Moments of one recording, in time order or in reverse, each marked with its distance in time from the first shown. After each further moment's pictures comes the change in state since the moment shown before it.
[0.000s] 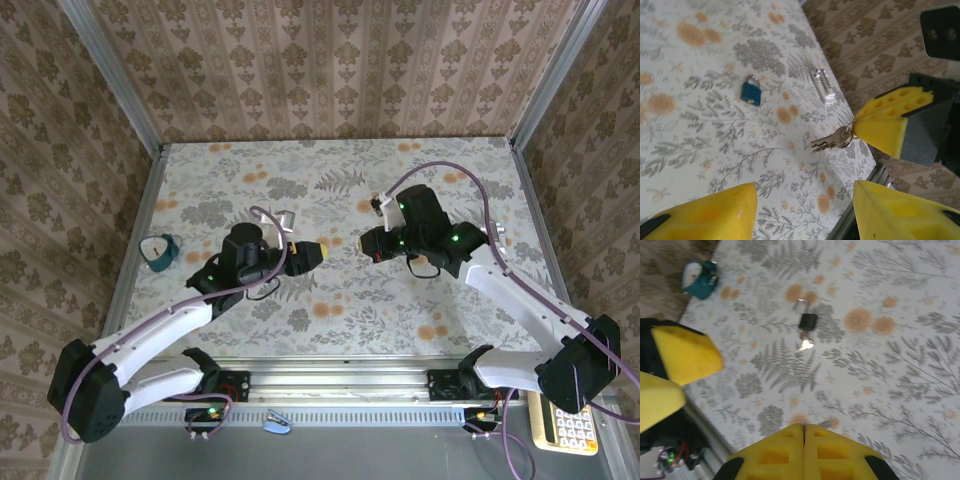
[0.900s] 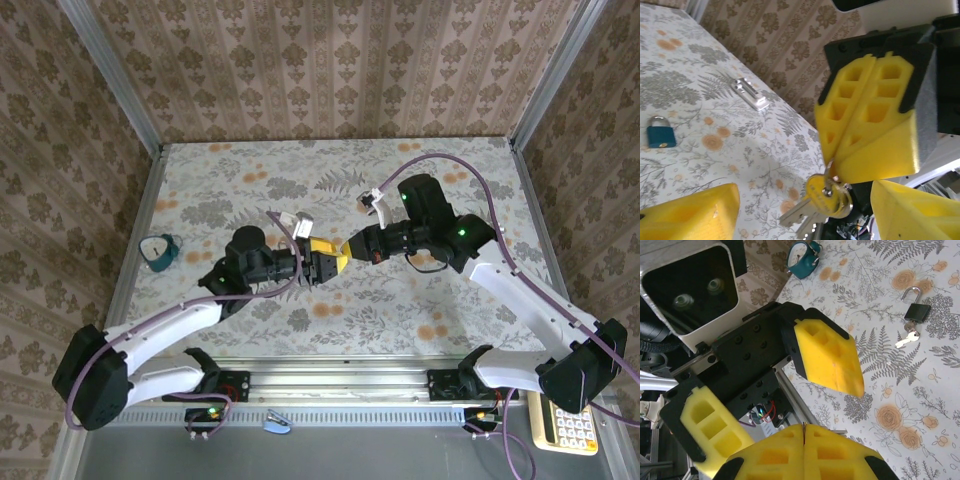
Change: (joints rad) left arm -0.065 0.085 -0.032 0.352 0.225 0.116; right arm 0.018 -0.001 0.102 -0.046 -0.322 0.029
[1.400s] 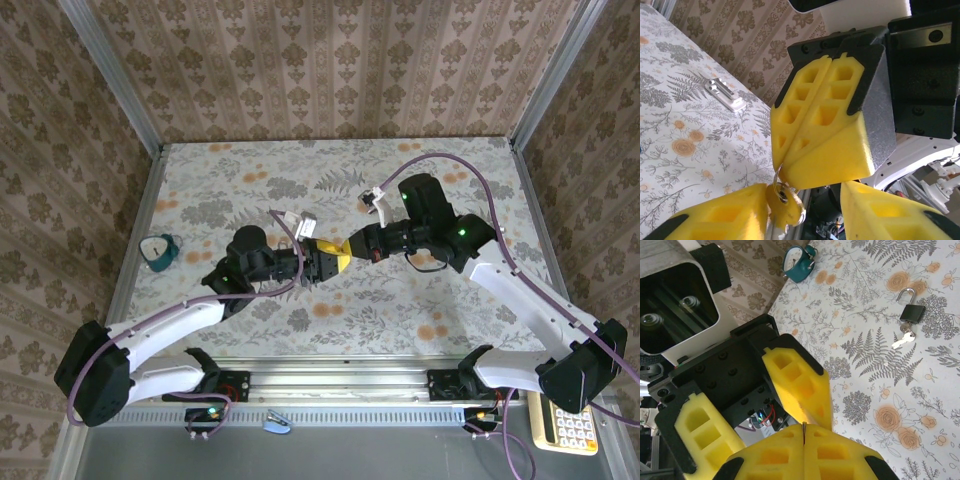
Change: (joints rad) left arm -0.016 0.018 0.010 0.058 0.051 -0.053; right arm -0.006 0.000 0.000 0.007 0.017 0.026
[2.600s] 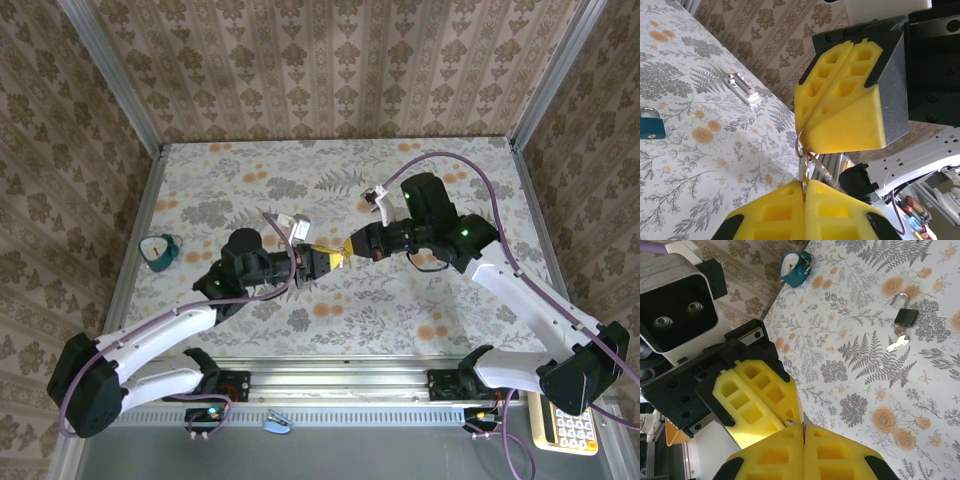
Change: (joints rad) left arm 0.010 -0.084 -0.012 -0.134 -0.061 0.018; right arm -0.011 -0.011 0.003 -0.003 0.017 0.004
